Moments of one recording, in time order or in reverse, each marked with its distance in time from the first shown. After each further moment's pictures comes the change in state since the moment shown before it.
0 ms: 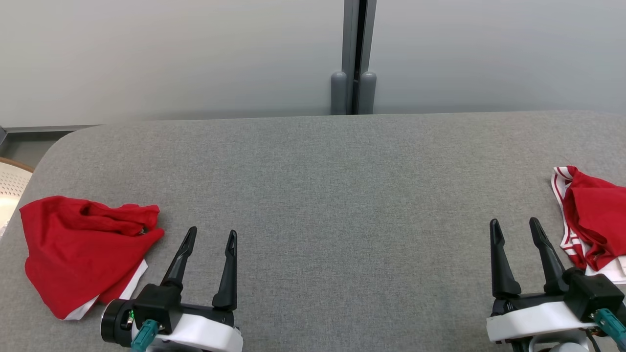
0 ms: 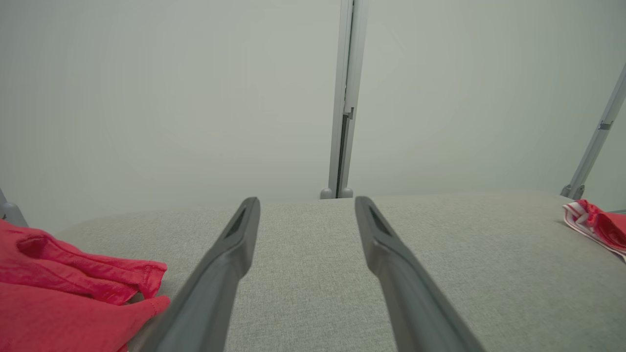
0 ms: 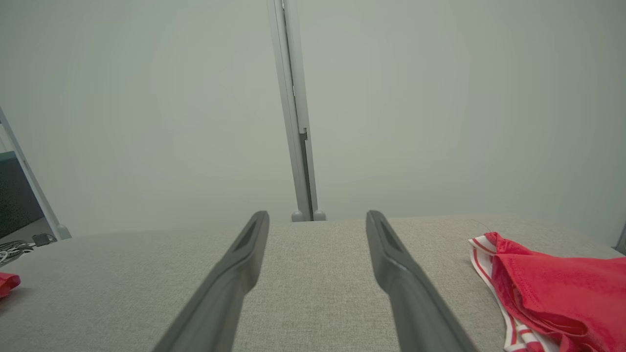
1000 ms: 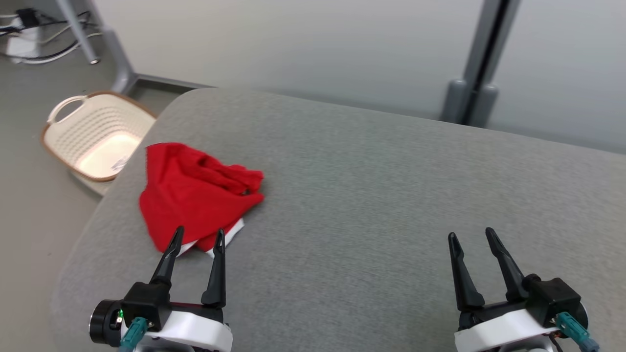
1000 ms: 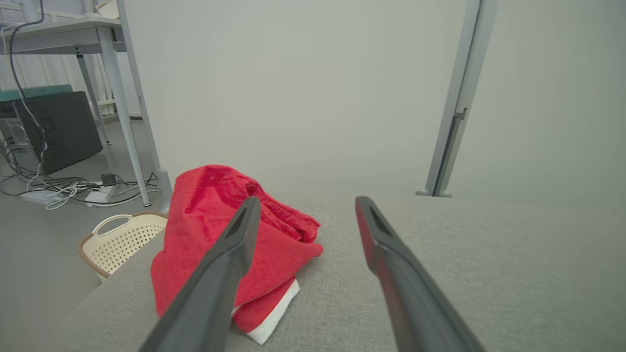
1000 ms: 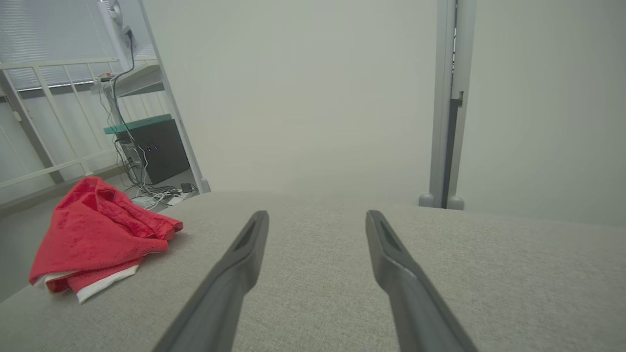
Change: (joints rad) left arm -0.007 0.000 0.036 0.018 0.005 -0.006 0.000; right arm 0.003 0.001 0.125 0.033 0.025 0.000 0.000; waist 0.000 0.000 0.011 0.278
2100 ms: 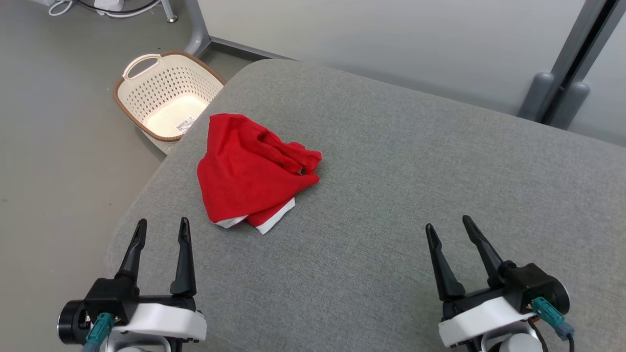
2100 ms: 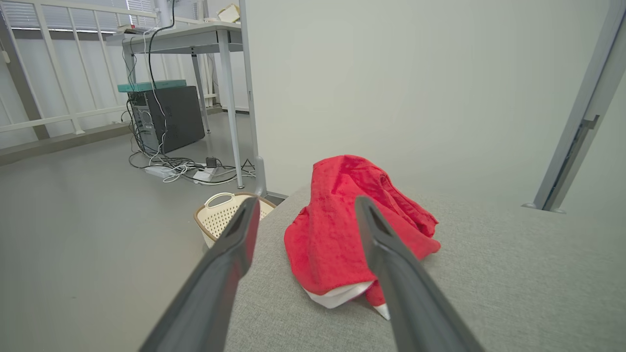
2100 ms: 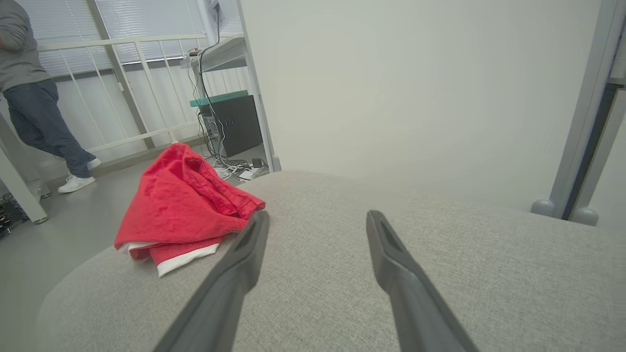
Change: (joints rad) left arm 0.004 0.000 0.111 -0.027 -0.006 0.007 0.000; right arm -0.075 0.001 0.086 0.053 -0.026 0.000 0.000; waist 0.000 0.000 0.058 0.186
